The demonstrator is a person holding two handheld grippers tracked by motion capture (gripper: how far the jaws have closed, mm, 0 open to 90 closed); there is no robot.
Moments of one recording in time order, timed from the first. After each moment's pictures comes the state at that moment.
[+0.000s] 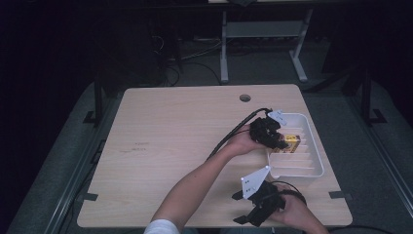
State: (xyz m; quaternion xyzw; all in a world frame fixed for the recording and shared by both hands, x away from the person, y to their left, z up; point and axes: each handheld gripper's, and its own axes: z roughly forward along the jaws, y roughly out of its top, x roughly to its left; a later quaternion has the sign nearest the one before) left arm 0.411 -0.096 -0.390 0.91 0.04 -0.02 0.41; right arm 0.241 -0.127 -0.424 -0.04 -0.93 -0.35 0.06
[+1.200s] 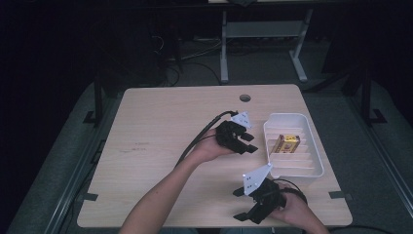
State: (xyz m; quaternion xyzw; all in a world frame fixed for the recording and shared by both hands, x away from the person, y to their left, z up) left arm 0.385 0.007 -0.374 0.91 0.07 0.01 0.40; right arm 0.245 -0.130 -0.421 -0.06 -0.93 -0.36 0.05
